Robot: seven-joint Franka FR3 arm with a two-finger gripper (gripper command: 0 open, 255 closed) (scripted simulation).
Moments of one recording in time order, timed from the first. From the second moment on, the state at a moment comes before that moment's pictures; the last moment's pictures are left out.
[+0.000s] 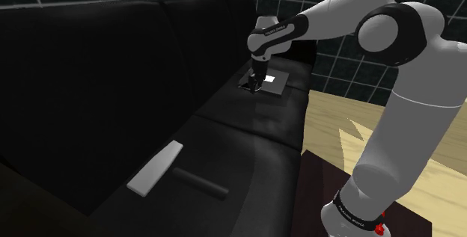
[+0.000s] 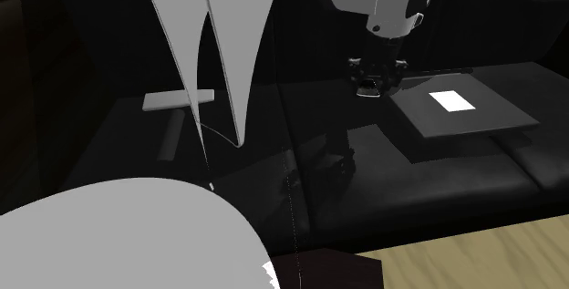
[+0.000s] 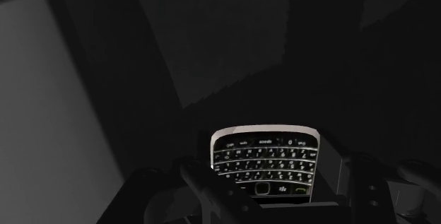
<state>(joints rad) -0.20 0.15 -0.10 -1.94 0.02 2.09 -0.43</state>
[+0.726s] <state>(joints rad) -0.20 0.22 -0.10 -2.00 0.03 2.22 -0.43</state>
